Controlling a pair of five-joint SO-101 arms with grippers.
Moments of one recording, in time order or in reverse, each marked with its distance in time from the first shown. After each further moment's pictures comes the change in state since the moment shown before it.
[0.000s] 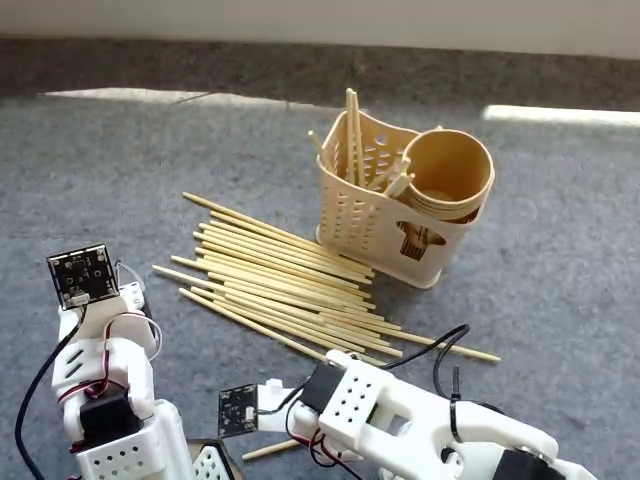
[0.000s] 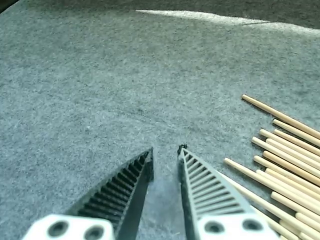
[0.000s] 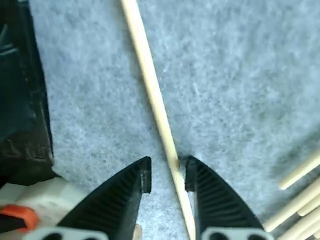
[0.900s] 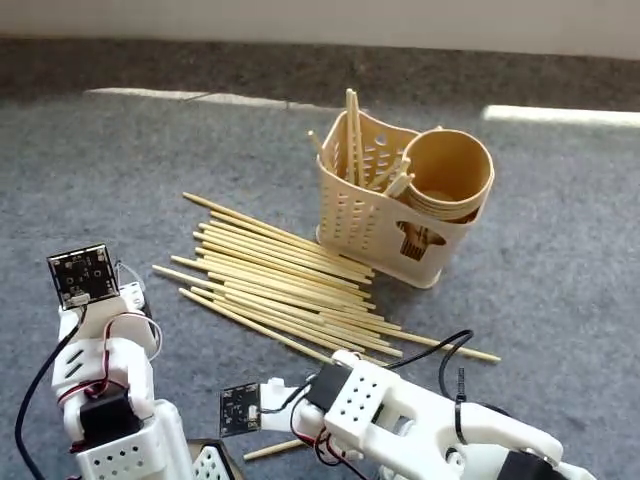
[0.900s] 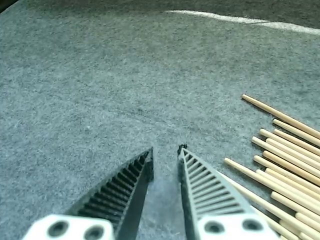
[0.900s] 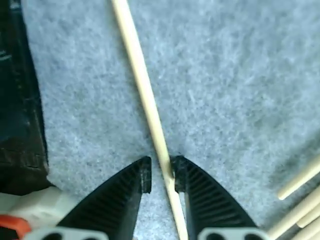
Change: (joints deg) left arm 0.0 0.0 0.0 0.0 0.0; right arm 1.9 -0.7 3.0 -3.9 1.8
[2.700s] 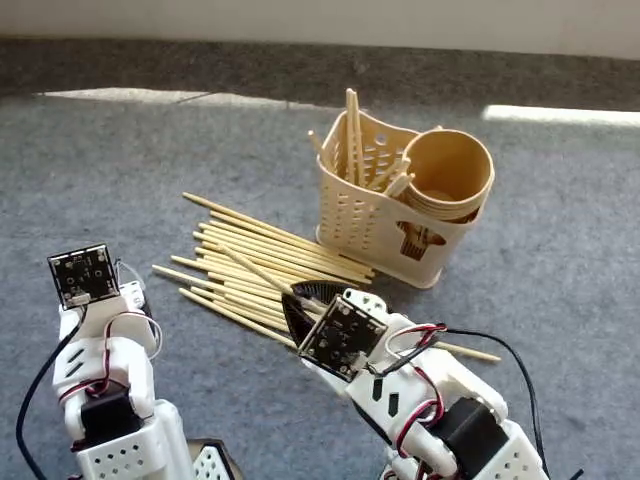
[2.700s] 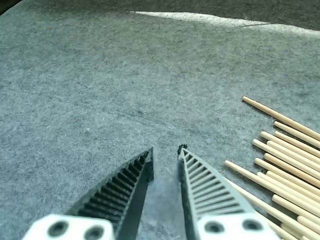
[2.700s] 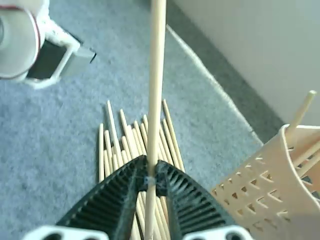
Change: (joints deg) left arm 0.0 0.0 1.1 -1.6 0.0; right arm 18.1 -54.2 -6.6 -13.3 -12.9
